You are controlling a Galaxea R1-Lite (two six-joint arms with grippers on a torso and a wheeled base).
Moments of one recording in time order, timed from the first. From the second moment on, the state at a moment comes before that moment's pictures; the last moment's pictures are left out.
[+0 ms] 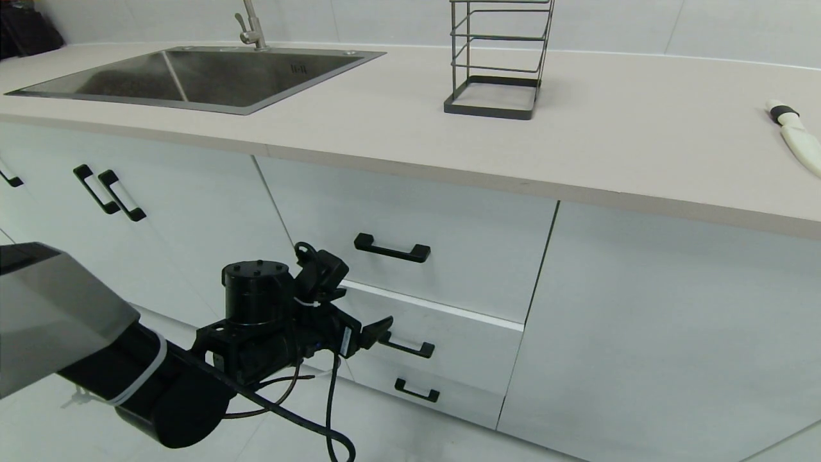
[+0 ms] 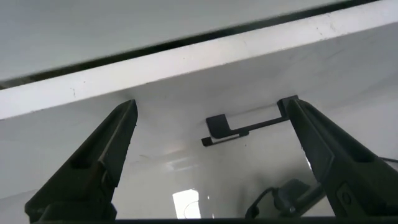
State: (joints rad) left arm -0.37 1.97 -0.61 -1.00 -0.15 0.15; right arm -0.02 0.04 0.00 0.00 0.05 -0.03
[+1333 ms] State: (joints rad) left arm -0.37 1.19 -0.15 -0.96 -0.14 0.16; right arm -0.01 0.01 0.00 0.00 0.04 -0.01
